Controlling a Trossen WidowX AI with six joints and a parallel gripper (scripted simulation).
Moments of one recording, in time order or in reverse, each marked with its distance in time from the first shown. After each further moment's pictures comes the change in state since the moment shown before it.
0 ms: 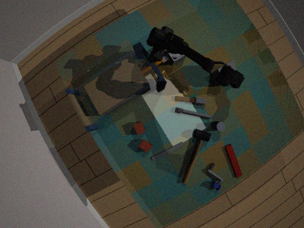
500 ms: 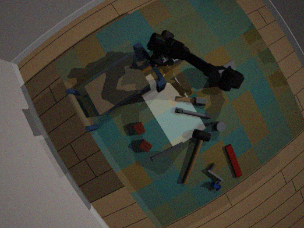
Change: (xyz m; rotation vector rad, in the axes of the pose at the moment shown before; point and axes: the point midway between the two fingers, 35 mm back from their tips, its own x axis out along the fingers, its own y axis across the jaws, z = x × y) arm -0.005 0.021 -0.008 0.002 -0.006 0.002
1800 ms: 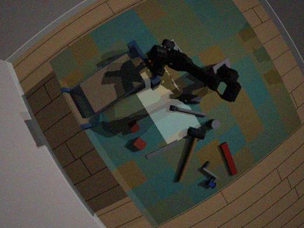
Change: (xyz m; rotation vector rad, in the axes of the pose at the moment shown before) arm -0.024 0.048 -0.049 -0.010 0.018 0.024
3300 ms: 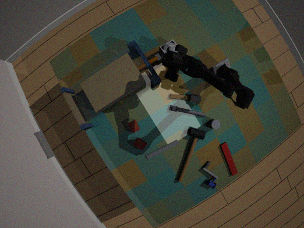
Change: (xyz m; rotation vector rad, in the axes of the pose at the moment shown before) arm -0.030 0.003 -0.063 -0.003 0.005 0.014
